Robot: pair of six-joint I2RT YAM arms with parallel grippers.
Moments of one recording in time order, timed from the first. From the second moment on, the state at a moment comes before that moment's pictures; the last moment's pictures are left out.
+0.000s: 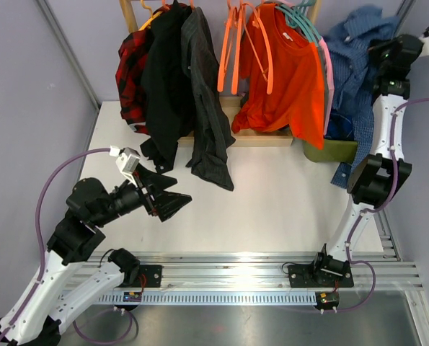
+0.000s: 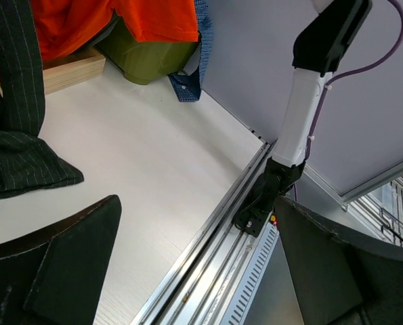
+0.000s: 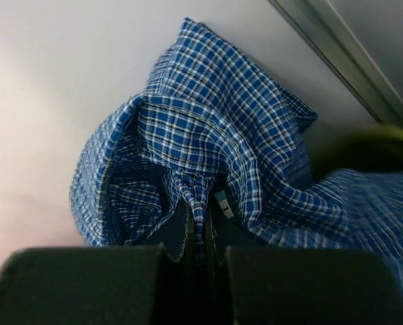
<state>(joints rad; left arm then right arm) -0.60 0.55 0.92 -0.42 0.44 -0.47 -0.30 2.07 2.26 -0.12 0.00 0.86</state>
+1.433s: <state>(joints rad) -0.60 0.49 0.80 -0.33 0.43 -0.56 -0.29 2.58 2.47 -0.76 0.31 0.57</state>
